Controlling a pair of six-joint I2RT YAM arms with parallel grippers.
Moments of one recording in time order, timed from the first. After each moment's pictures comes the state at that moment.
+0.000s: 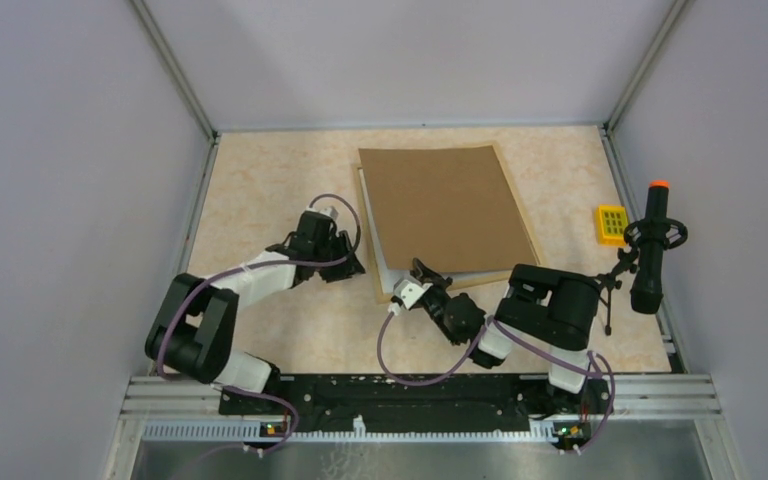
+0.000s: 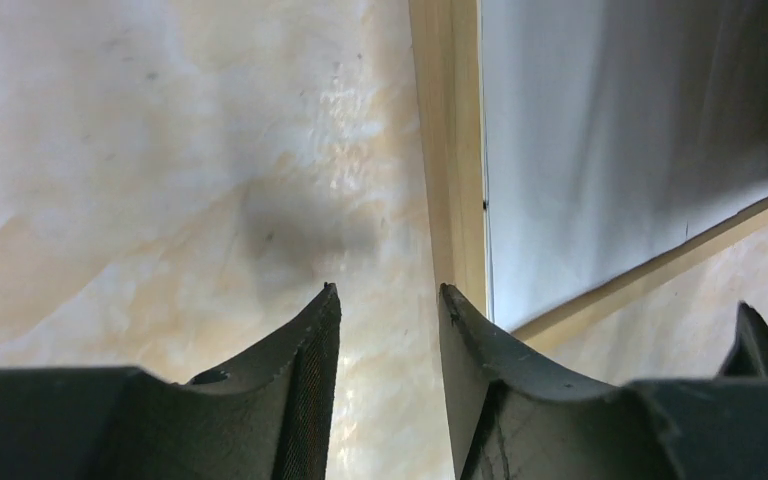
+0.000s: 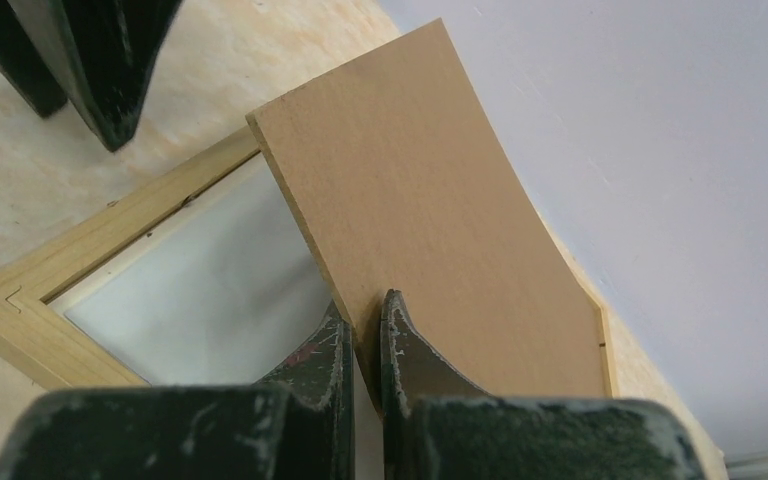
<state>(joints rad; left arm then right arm) -0.39 1.50 0.70 -0.08 0.23 -0.65 1.11 1.86 0.36 1.53 0.52 -0.72</state>
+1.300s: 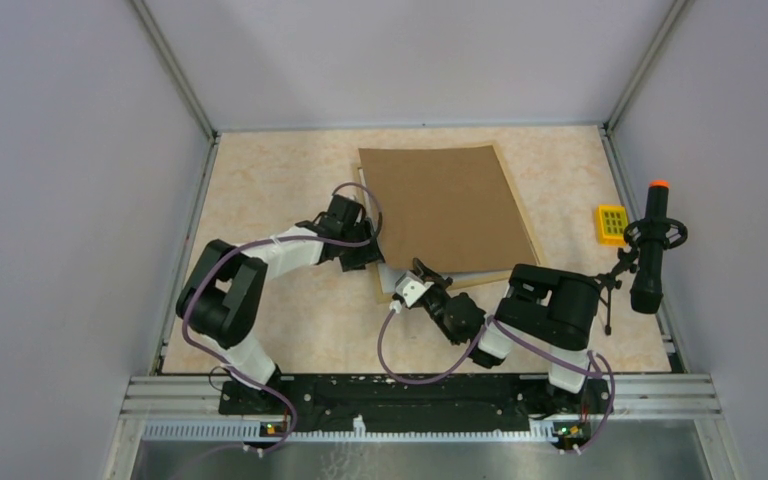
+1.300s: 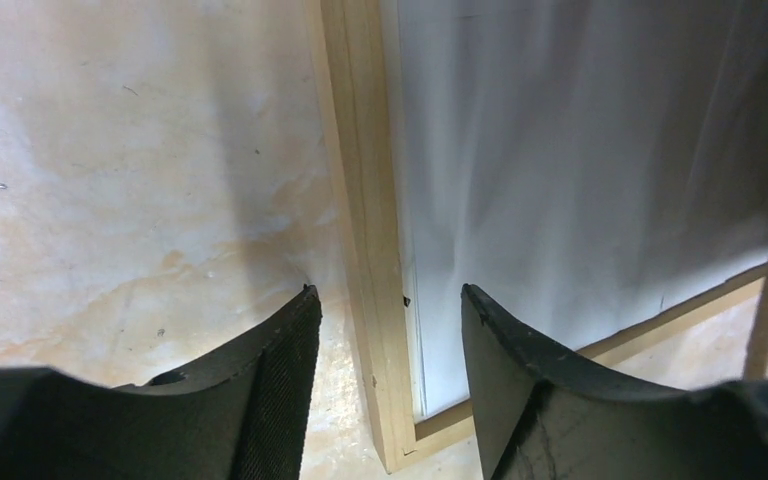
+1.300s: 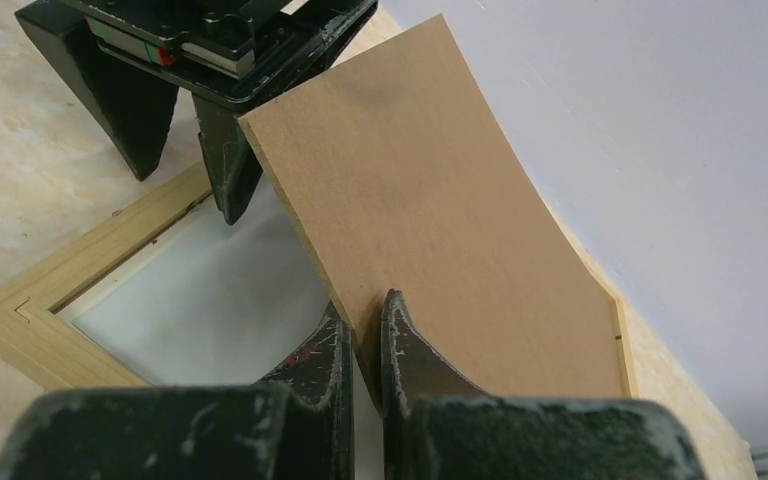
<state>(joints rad) -0.49 1.68 0.94 -0.22 0.13 -0.73 1.11 1.86 0.36 1.53 0.52 -0.67</state>
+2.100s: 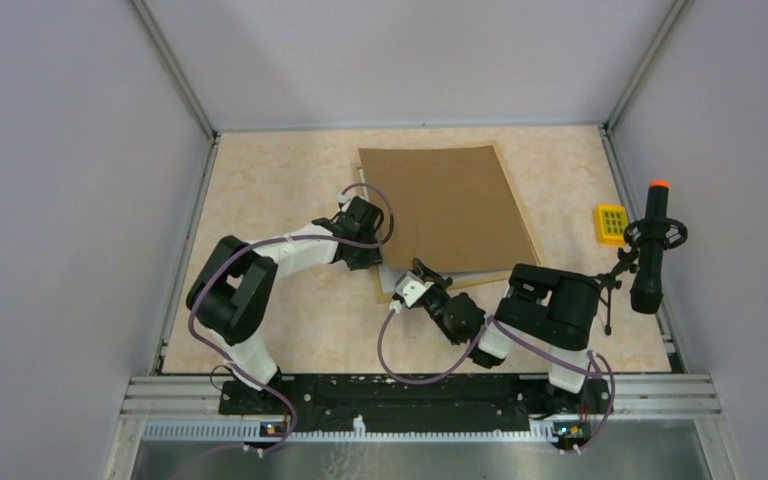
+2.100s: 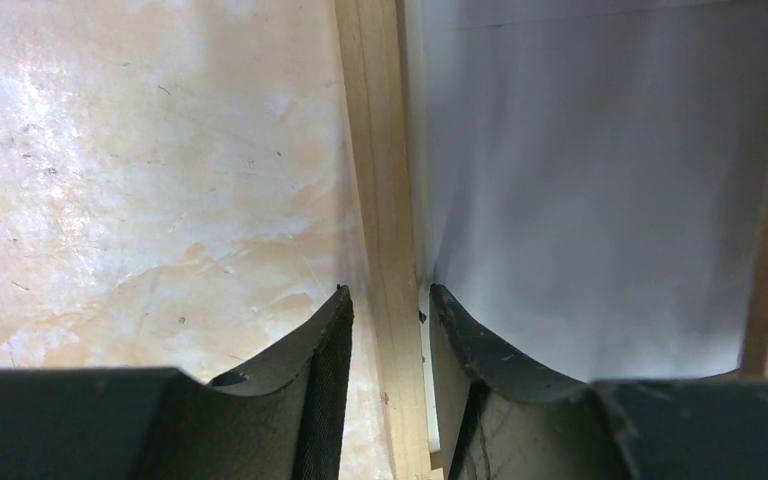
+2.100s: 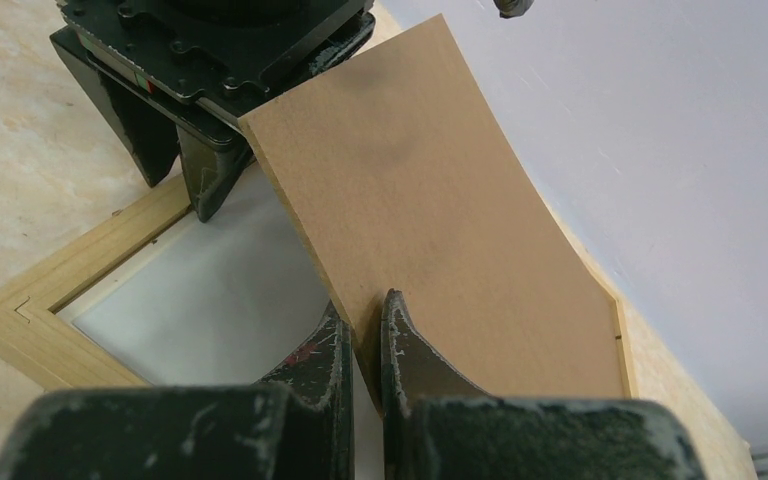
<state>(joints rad) -0.59 1.73 1.02 -0.34 -0.09 -0.74 1.11 1.86 0.36 1.53 0.52 -0.67</state>
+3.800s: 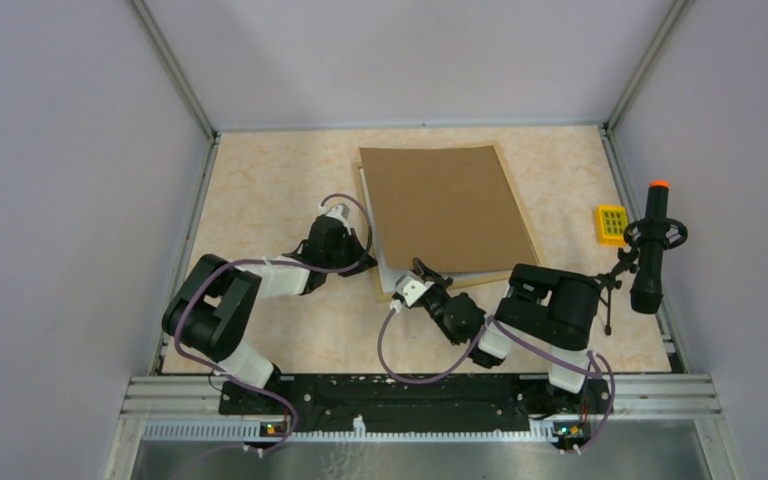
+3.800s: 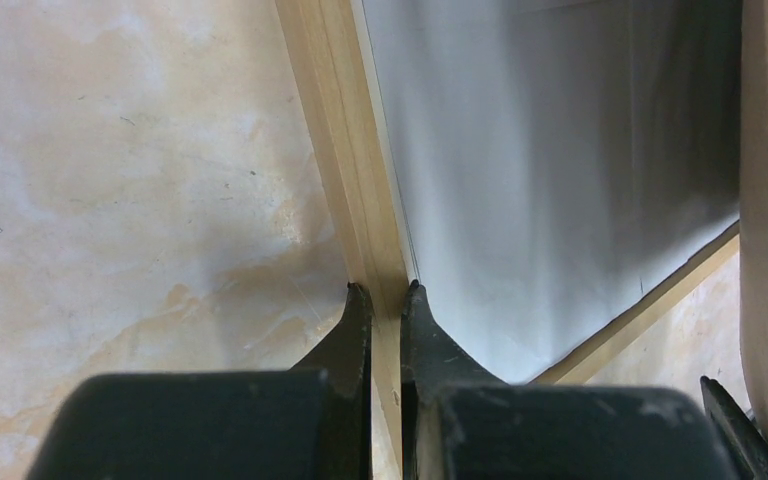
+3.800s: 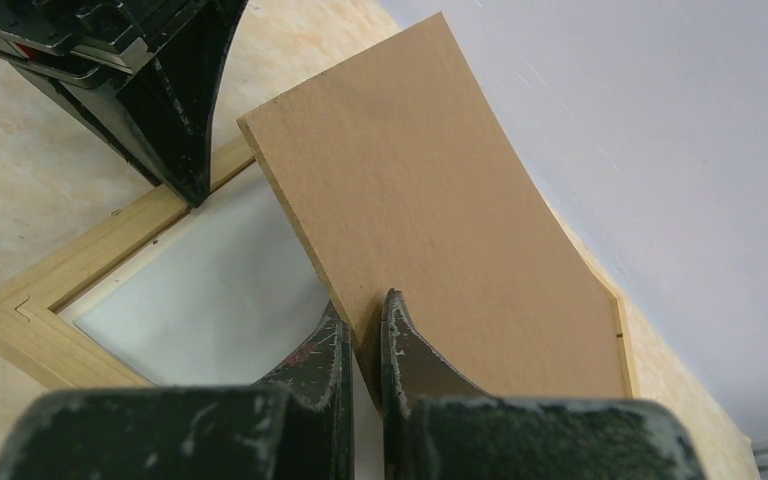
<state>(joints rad) -0.46 1.59 0.63 0.25 0.17 -0.70 1.11 1.86 0.36 1.53 0.53 -0.67</state>
